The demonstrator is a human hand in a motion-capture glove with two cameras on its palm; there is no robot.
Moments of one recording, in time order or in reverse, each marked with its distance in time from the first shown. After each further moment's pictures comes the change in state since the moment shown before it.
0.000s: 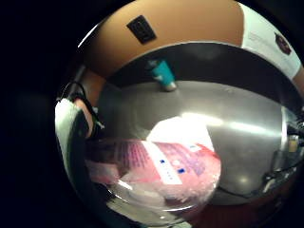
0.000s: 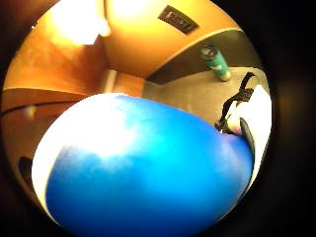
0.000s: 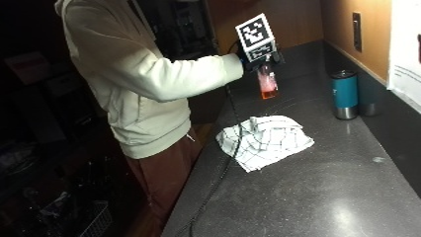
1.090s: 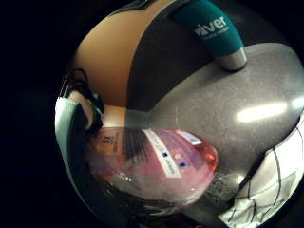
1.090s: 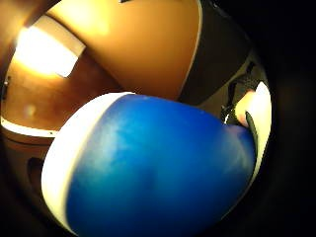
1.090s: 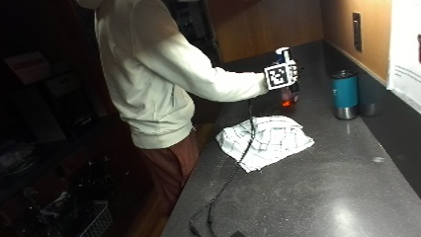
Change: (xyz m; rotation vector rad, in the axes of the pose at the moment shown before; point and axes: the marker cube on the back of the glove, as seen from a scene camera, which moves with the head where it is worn) arm 0.002 -0.022 0.266 -0.052 -0.341 0.134
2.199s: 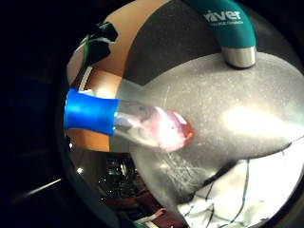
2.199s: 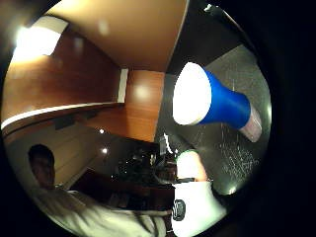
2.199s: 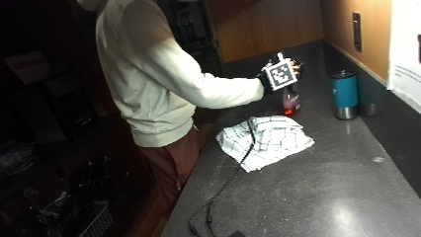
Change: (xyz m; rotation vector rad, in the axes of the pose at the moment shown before) arm 0.005 -0.008 -0.023 -0.037 0.036 -0.147
